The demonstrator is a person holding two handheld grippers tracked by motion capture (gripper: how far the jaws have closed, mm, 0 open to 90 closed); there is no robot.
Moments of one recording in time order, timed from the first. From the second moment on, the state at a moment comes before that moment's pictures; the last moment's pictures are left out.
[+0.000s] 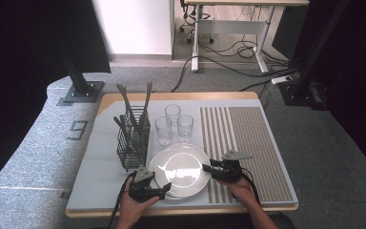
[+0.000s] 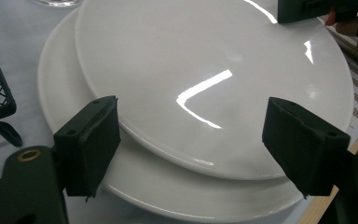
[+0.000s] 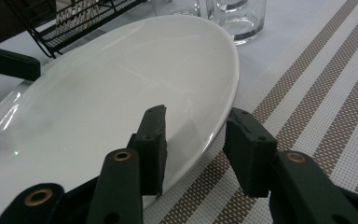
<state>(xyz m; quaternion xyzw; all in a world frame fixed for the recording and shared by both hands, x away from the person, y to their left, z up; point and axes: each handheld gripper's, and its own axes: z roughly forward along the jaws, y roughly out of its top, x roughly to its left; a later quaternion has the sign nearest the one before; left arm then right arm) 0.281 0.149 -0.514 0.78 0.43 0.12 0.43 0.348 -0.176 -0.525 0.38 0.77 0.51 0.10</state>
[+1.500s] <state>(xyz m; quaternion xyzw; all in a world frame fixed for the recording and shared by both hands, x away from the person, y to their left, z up) 0.290 0.151 -0.521 0.77 0.45 0.11 0.44 0.346 -0.176 -0.520 0.37 0.75 0.55 0.07</state>
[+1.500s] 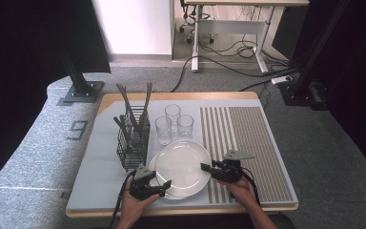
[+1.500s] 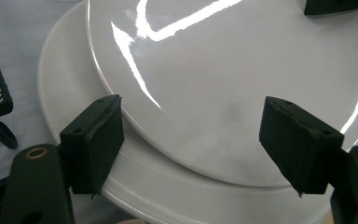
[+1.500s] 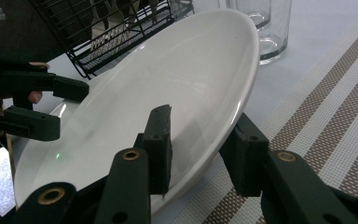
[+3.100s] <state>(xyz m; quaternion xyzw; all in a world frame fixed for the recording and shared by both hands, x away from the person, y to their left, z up) 0.294 0.164 -0.514 0.74 0.48 0.11 0.45 0.339 -0.179 -0.514 0.31 0.75 0.58 0.11</state>
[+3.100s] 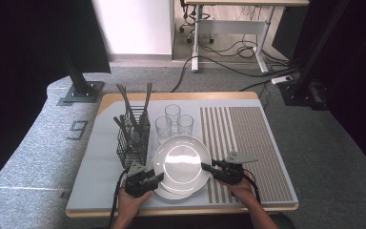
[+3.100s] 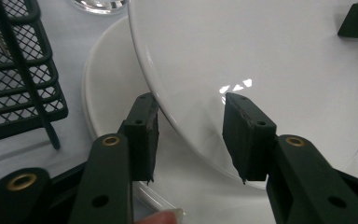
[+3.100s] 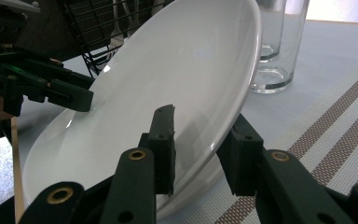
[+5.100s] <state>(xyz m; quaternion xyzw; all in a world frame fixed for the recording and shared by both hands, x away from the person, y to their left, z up) 0.281 0.180 -0.488 0.70 0.47 0.16 0.52 0.342 -0.172 -0.499 0.29 0.73 0.61 0.10</state>
